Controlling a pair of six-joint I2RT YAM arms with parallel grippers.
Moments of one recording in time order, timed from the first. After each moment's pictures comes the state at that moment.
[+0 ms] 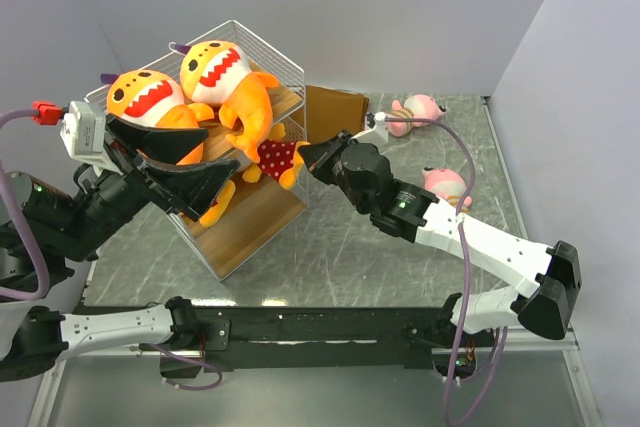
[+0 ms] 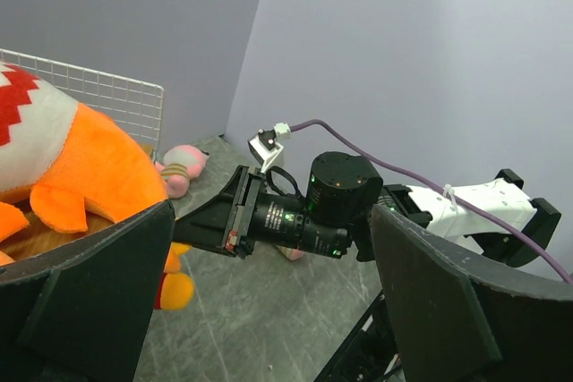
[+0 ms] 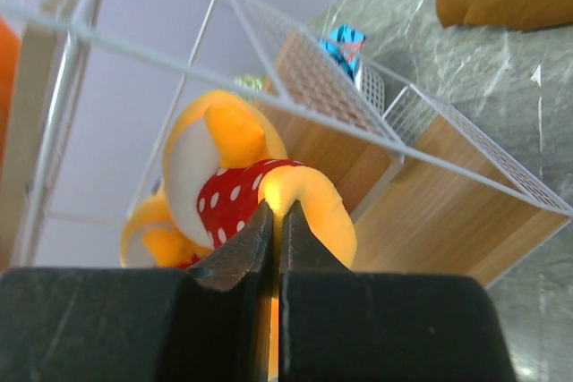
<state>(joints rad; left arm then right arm) -1.15 0.82 1.65 -0.56 -0.32 -0.25 0.96 1.30 1.18 -0.08 0.48 1.07</state>
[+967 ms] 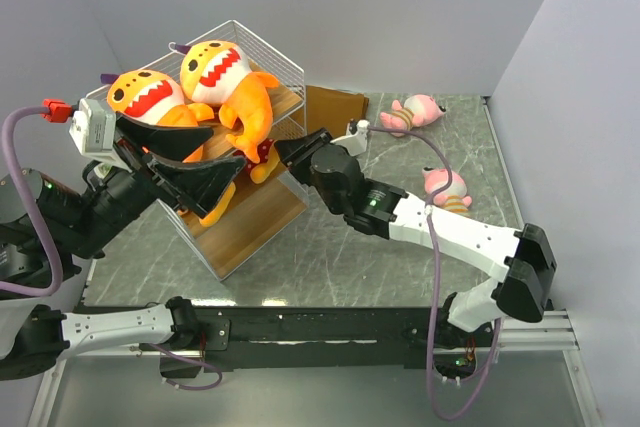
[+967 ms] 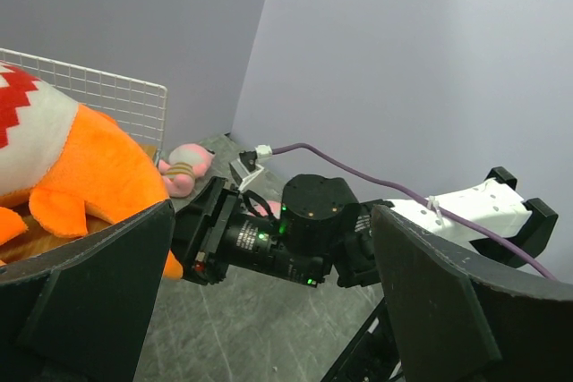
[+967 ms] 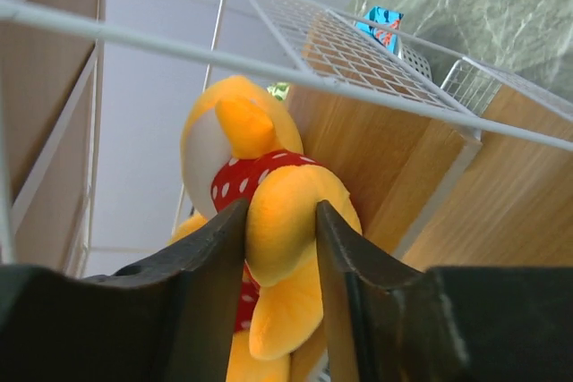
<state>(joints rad) -1.15 0.83 1.64 -0.55 -0.33 -0.25 1.03 1.45 1.26 -0.01 0.59 1.30</state>
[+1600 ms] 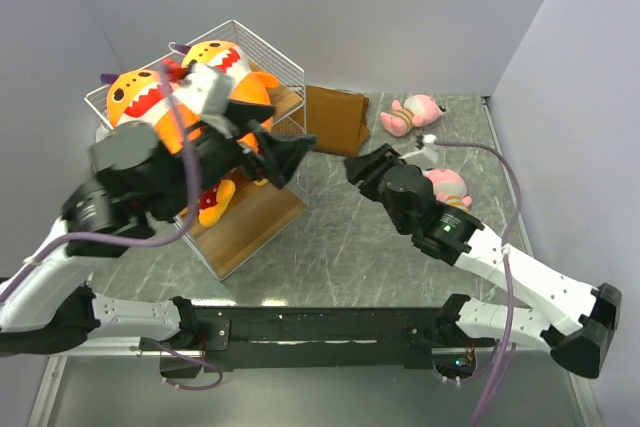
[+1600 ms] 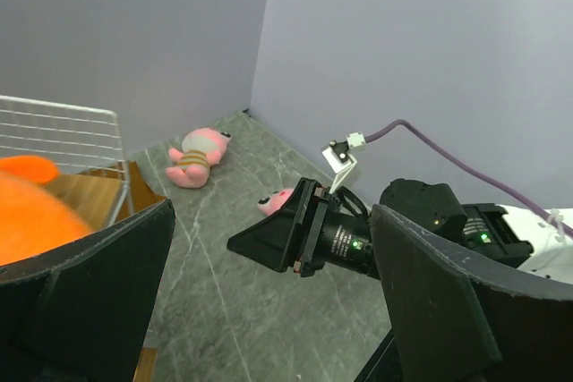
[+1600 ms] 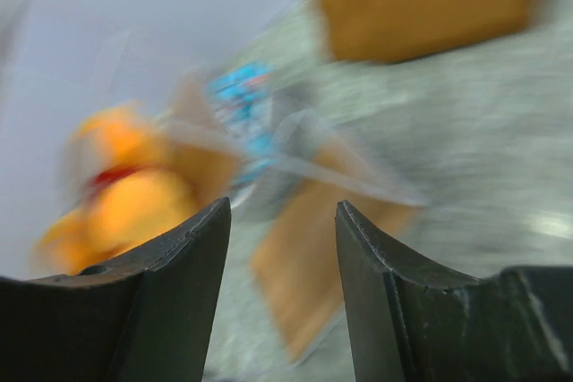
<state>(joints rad) -1.15 1.09 1.79 -0.54 -0.34 -0.18 0.91 1.03 0.97 -0.16 0.55 1.02</state>
